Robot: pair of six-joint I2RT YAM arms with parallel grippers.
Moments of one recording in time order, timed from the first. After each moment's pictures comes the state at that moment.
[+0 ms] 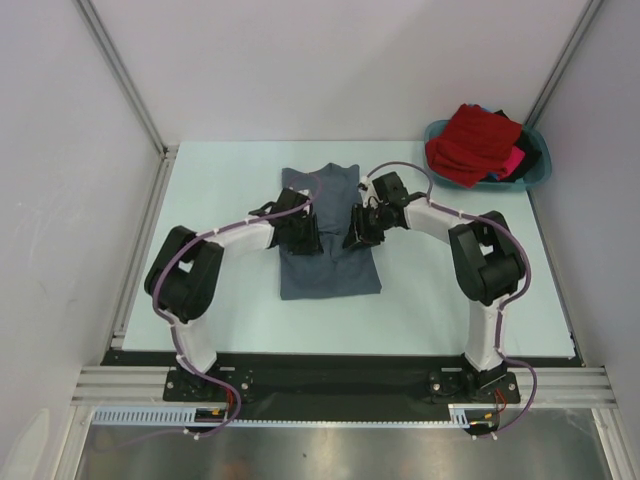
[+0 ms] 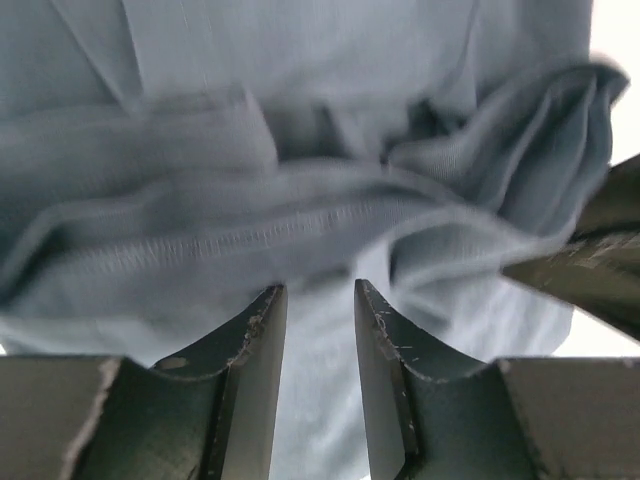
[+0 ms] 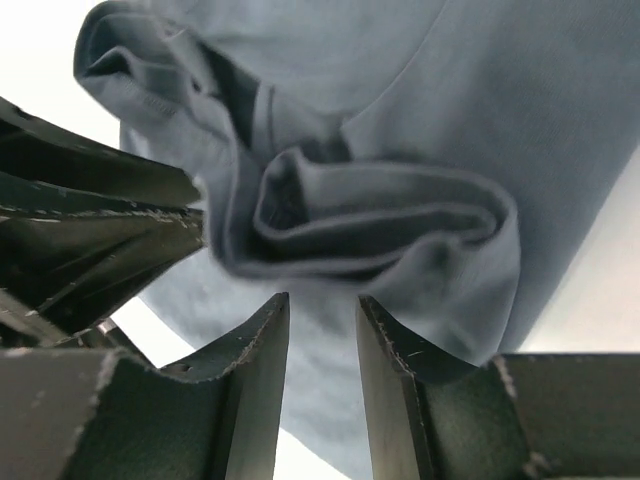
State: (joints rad) left arm -0.51 1.82 1.12 -0.26 0.17 -0.56; right arm 0.44 1.97 1.34 -0.37 -0.53 0.39
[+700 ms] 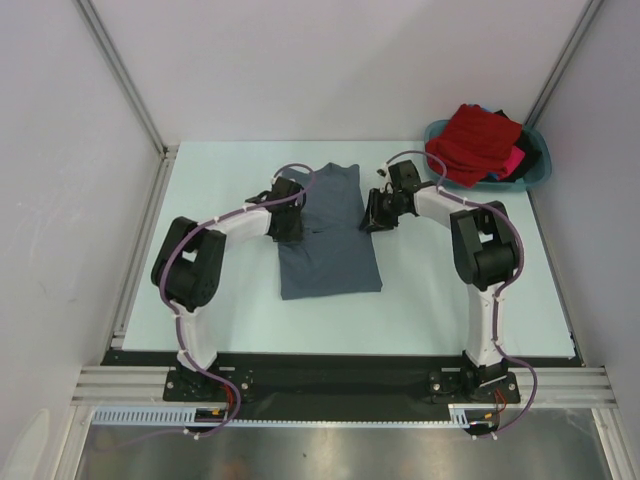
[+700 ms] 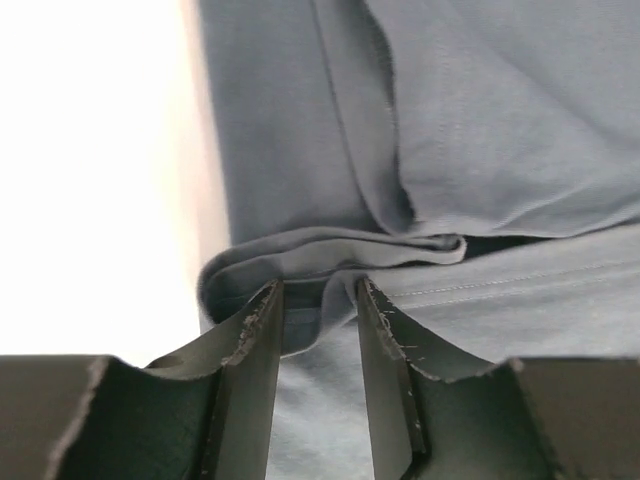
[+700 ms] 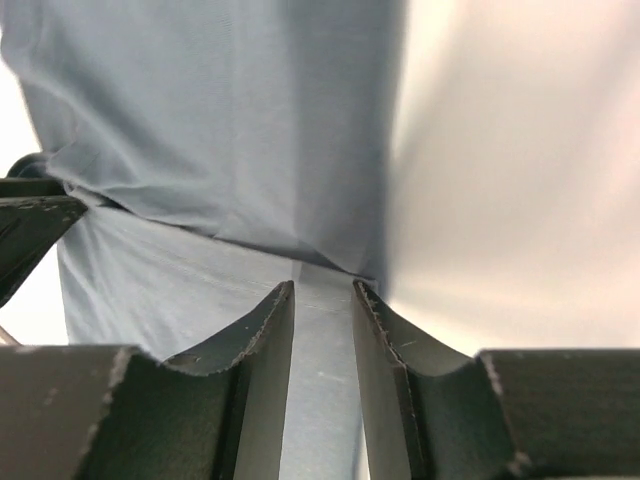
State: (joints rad) left arm -0.44 1.93 1.27 -0.38 -0.11 -0.46; right arm 0.32 2.12 1.49 -0.37 -0.43 0.39
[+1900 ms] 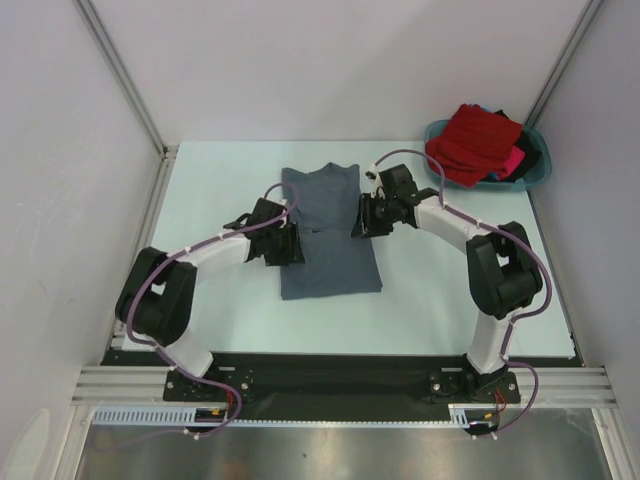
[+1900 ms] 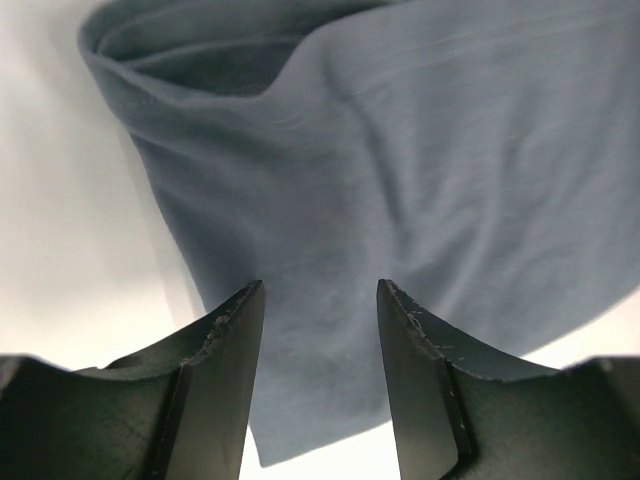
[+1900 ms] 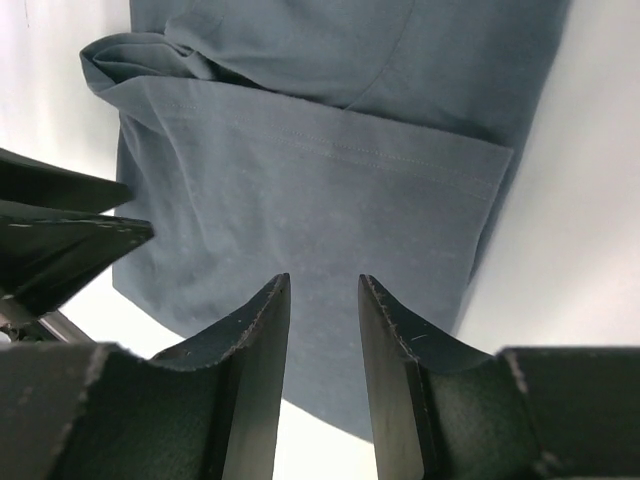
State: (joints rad) left arm -0.44 1.62 0.95 -0.31 0.13 -0.50; right arm 0.43 1.85 1.33 -0.39 -0.37 0.37
